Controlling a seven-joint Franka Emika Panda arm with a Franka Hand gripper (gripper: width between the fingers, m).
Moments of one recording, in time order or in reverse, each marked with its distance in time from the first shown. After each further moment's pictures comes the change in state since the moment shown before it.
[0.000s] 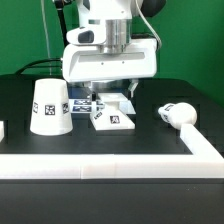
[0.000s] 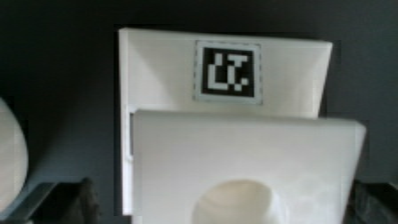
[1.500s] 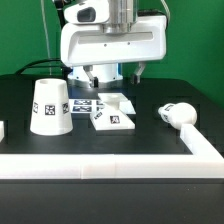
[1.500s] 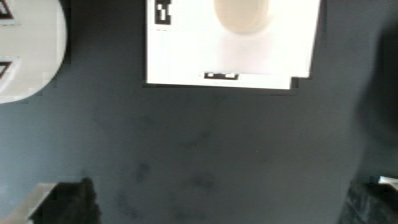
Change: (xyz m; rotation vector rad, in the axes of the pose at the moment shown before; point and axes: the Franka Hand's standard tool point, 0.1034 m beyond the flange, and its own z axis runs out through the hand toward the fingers) arm 0.060 0.011 -0.049 0.028 -0.055 0.008
